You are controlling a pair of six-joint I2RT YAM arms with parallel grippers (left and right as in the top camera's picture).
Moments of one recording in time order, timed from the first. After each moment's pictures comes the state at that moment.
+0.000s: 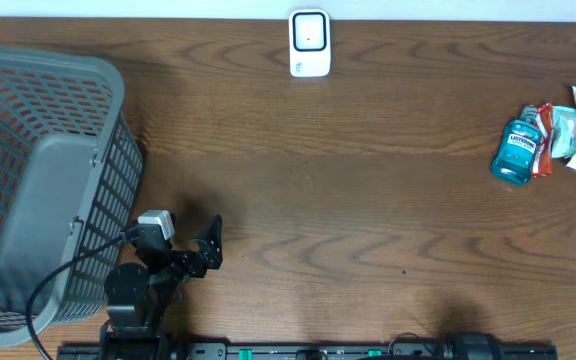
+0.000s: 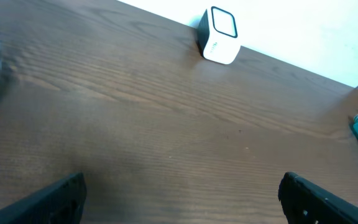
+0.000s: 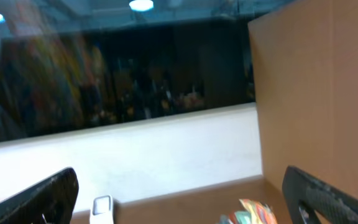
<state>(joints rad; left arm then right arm) -0.03 0.16 0.11 -0.27 0.28 -0.36 -0.02 0.55 2.19 -1.43 0.16 0.13</state>
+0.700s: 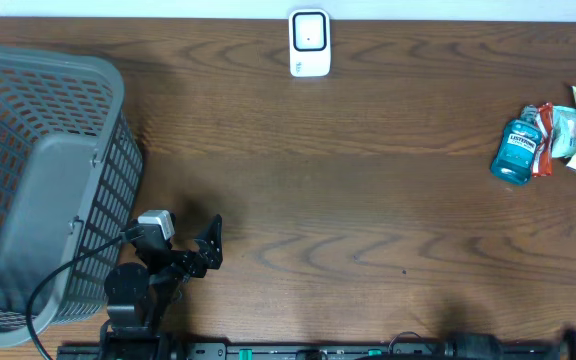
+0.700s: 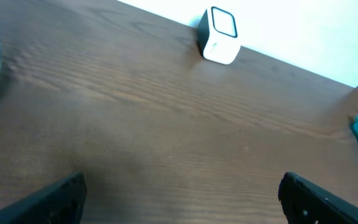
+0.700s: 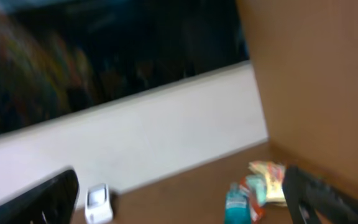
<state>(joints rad) -0.03 0.16 0.11 -0.27 0.28 -0.36 -0.08 0.02 1.20 -1.00 0.18 0.28</state>
